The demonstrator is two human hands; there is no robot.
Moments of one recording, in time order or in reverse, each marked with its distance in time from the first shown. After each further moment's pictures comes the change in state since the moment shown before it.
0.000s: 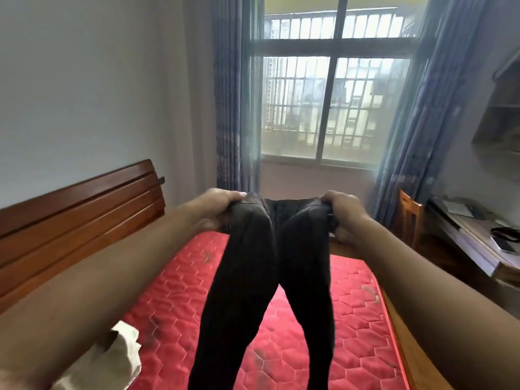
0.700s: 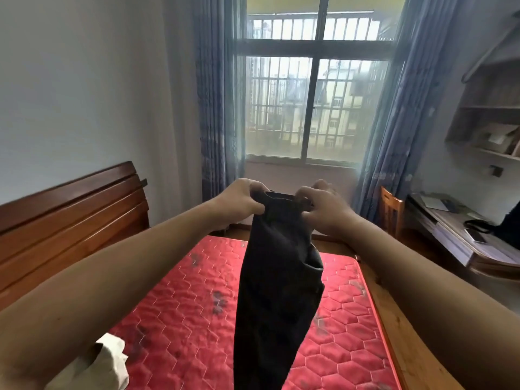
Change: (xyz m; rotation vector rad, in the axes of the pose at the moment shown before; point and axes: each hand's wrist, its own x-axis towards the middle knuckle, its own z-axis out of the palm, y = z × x) left_hand -0.003 0.014 0.034 0.616 -0.197 0.473; right_hand 0.010 0.000 -0.001 -1.255 -0.120 -0.651
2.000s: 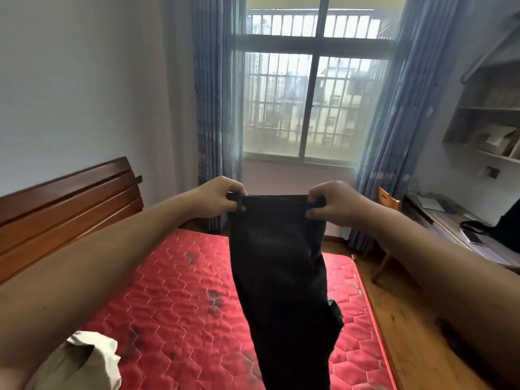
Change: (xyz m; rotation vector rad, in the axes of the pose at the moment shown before) left_hand 0.015 -0.038 -0.045 0.278 -0.097 0.091; right_hand 0.006 0.006 -0.030 0.027 -0.108 -0.098
